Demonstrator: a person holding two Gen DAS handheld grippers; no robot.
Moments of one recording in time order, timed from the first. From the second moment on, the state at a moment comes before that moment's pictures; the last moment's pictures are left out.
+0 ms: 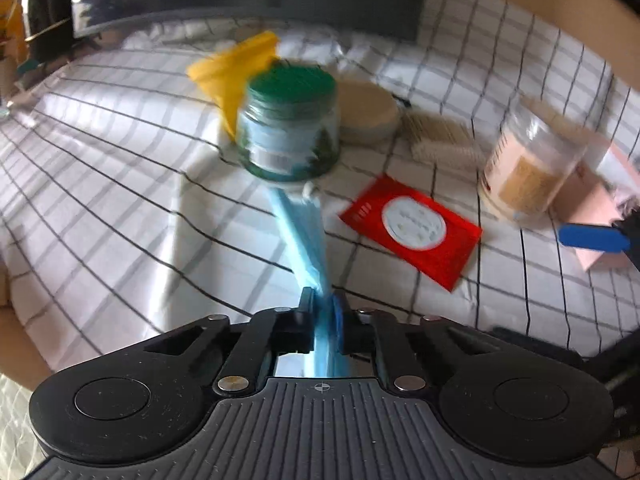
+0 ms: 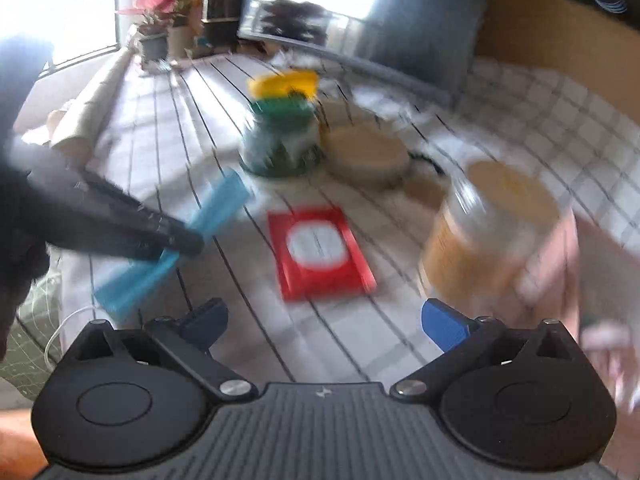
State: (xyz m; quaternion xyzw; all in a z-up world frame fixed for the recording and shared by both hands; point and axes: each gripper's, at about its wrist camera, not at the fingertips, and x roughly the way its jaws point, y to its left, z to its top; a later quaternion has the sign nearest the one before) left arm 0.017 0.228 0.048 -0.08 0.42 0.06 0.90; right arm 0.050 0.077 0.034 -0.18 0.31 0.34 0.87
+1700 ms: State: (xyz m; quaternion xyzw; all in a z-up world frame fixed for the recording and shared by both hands) left arm 0.023 0.227 0.036 -0.05 0.45 0.10 0.89; right arm 0.083 0.072 -0.007 -0.14 0.34 0.35 0.86
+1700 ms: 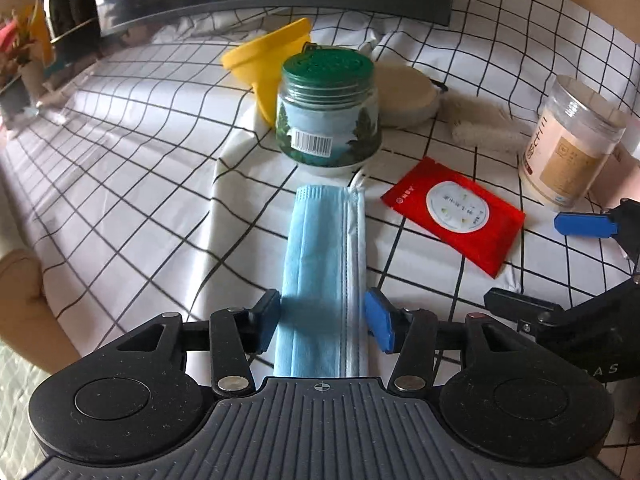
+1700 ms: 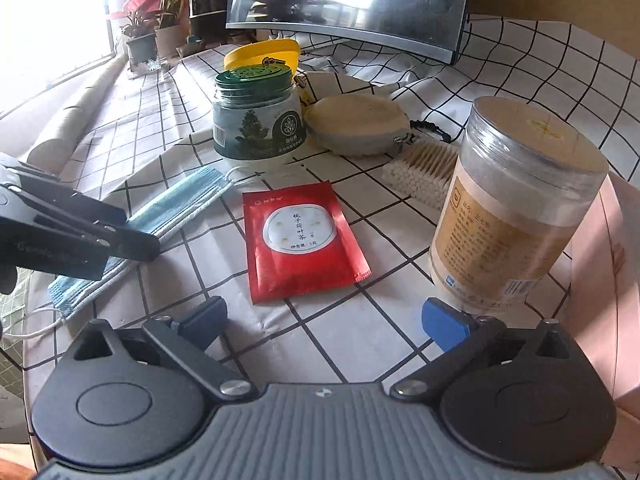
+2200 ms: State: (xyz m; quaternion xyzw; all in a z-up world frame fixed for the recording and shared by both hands) left arm 0.024 0.242 0.037 -0.09 0.44 0.10 0.89; right arm 0.075 0.076 -0.002 -0.14 0.35 0.36 0.85
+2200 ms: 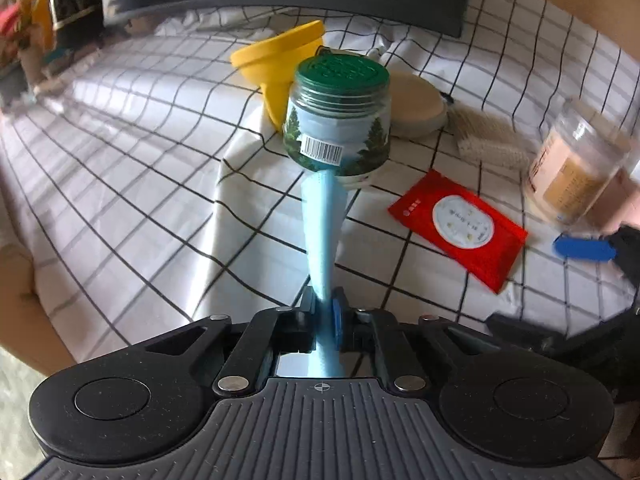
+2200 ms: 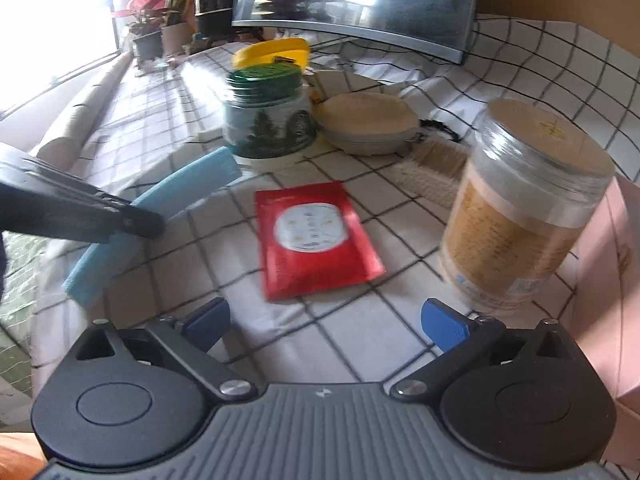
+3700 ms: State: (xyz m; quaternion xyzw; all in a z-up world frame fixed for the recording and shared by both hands) left arm 0.046 0.270 0.168 -0.11 0.27 -0.01 0.96; right arm 0.116 0.096 0.169 -0.09 0.29 0.33 0.90
